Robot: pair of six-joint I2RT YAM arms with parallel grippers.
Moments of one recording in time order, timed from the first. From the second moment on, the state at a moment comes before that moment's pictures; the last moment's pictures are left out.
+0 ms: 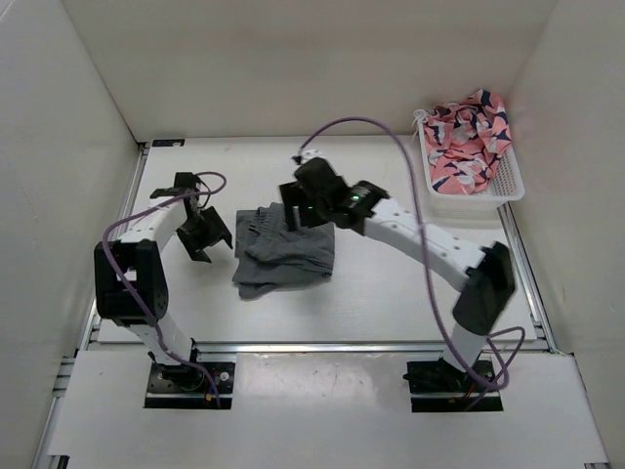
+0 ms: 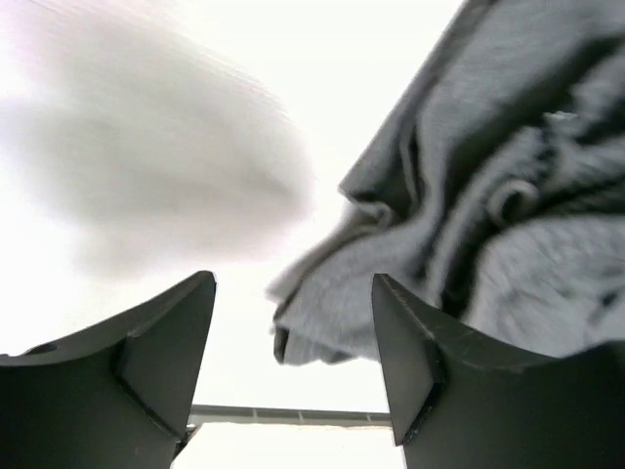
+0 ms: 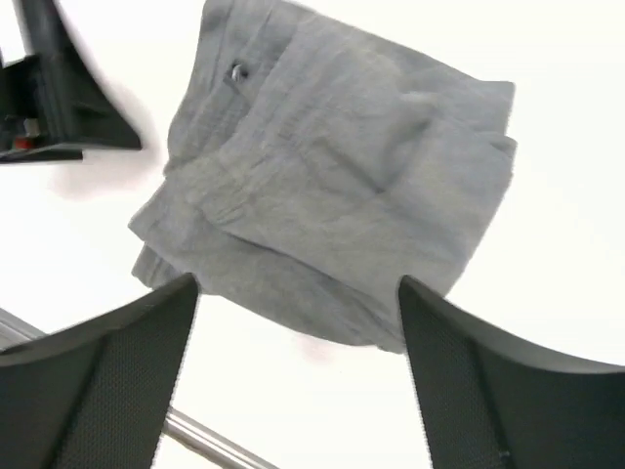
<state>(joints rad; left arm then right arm) -0.02 1.68 1.15 -0.83 0.11 -0.56 0.93 1.79 1.70 -0.69 0.20 0.42</state>
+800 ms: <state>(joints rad) -0.31 2.17 1.77 -0.98 0.00 -0.48 0.73 1.45 1.18 -0.64 0.17 0.61</state>
